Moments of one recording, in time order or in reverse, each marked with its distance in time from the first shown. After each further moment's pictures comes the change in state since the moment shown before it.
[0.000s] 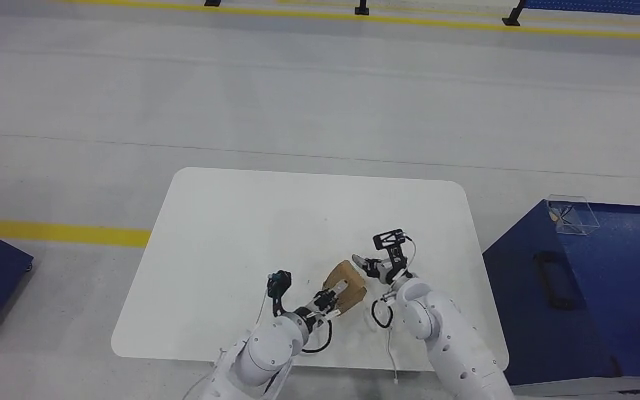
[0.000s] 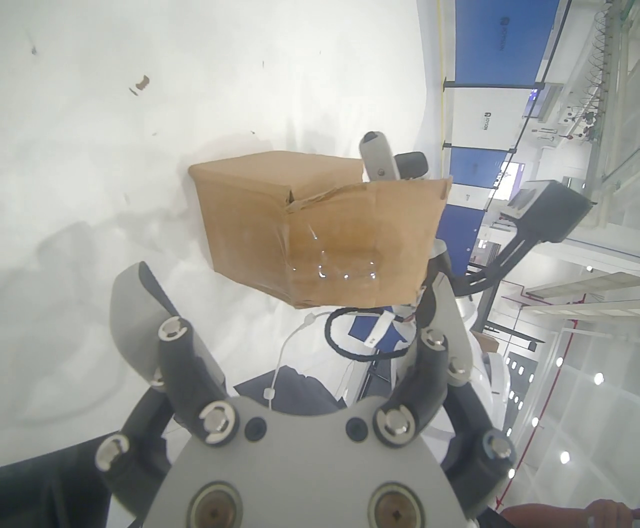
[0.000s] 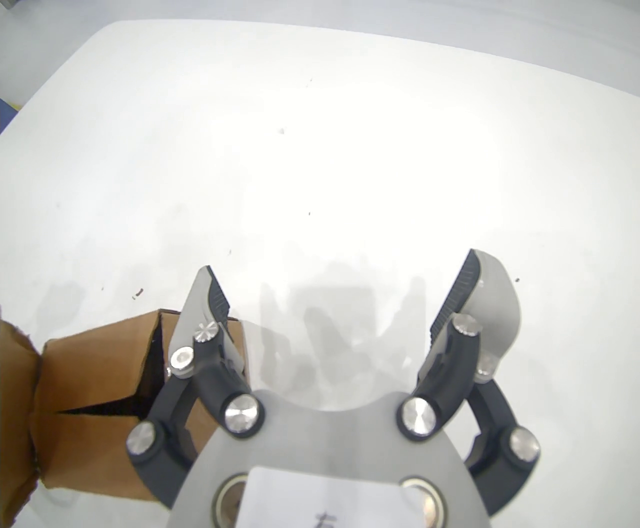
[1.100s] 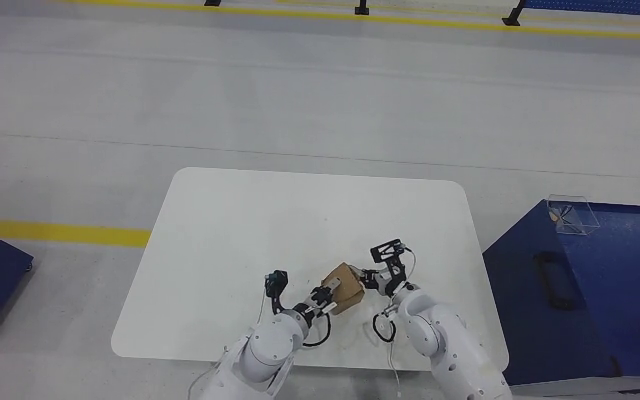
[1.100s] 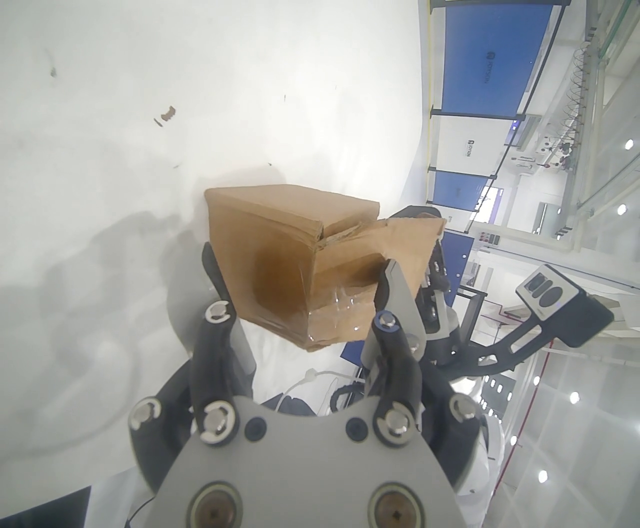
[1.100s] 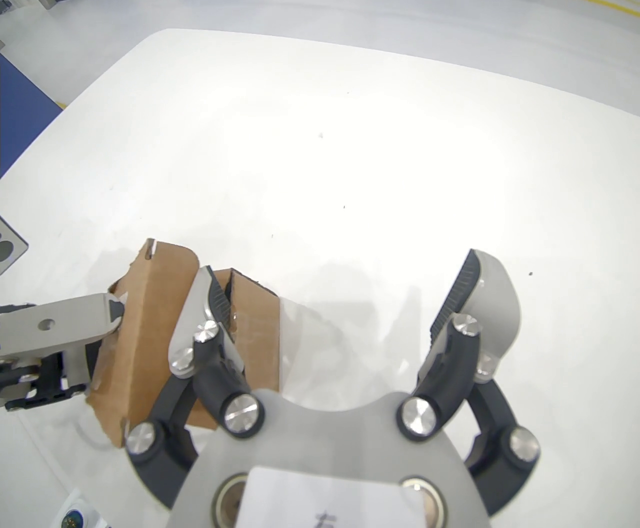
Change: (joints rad) left arm -0.037 -0.010 0.005 0.098 -0.093 -0.051 0.105; right arm -0.103 0.011 0.018 -0.136 -0.066 -0.059 0.013
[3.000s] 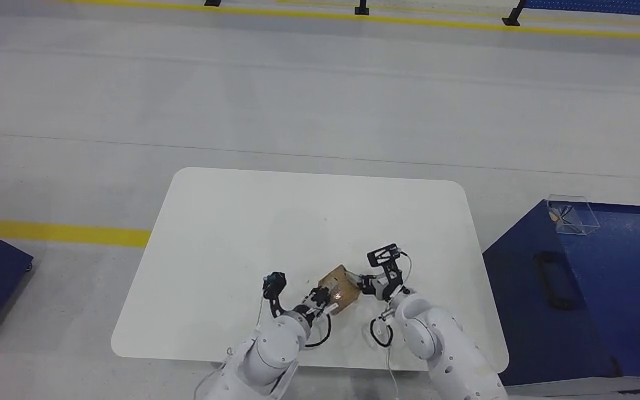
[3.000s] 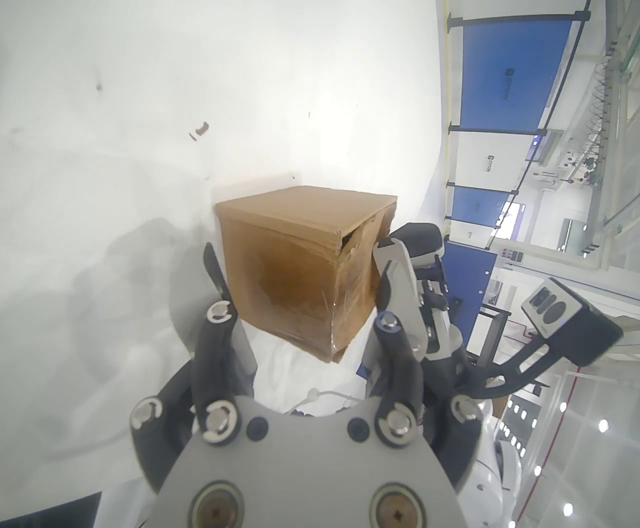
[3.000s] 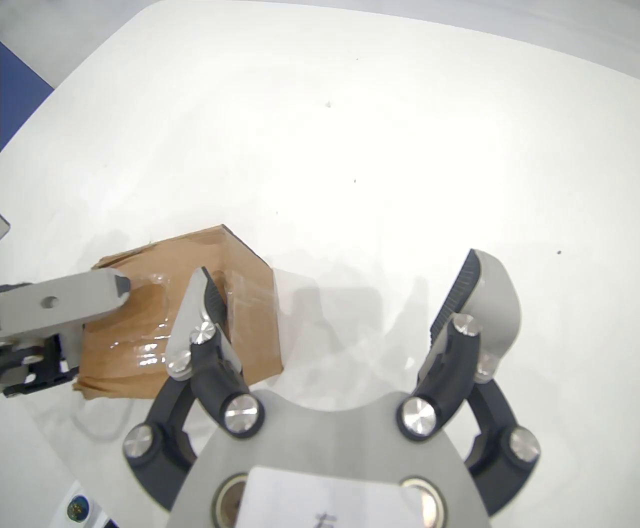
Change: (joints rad) left arm 0.017 0.003 0.024 -0.031 0.062 0.045 0.097; right arm -0.006 -0.014 -0.001 0.019 0.019 0.000 0.014
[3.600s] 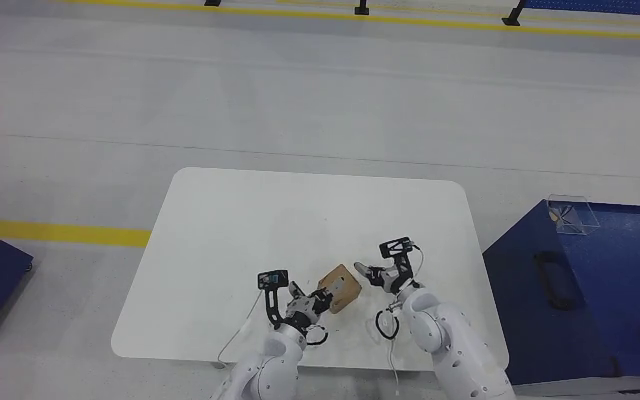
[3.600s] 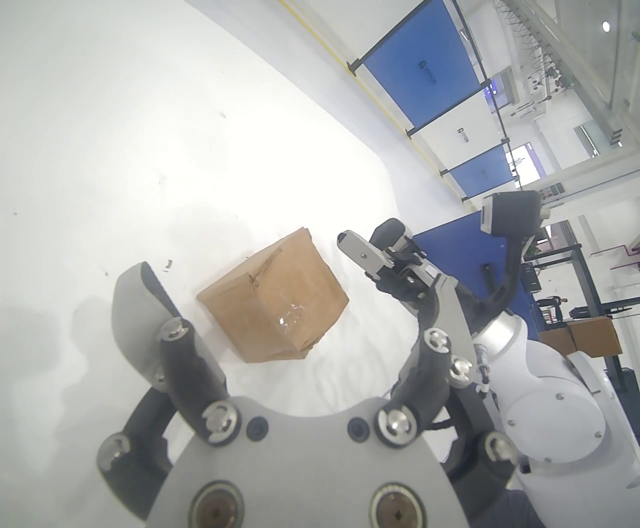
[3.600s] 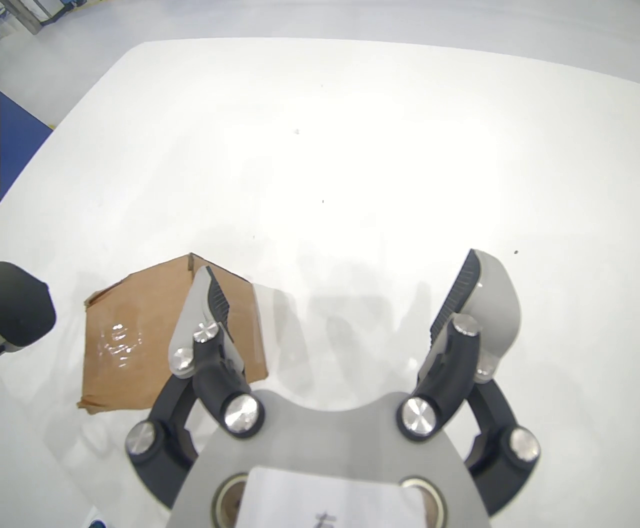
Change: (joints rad) left arm 0.096 0.048 0.024 -0.083 0.492 -0.277 0.122; right arm 0.023 -0.001 0.033 0.017 0.040 0.030 0.030
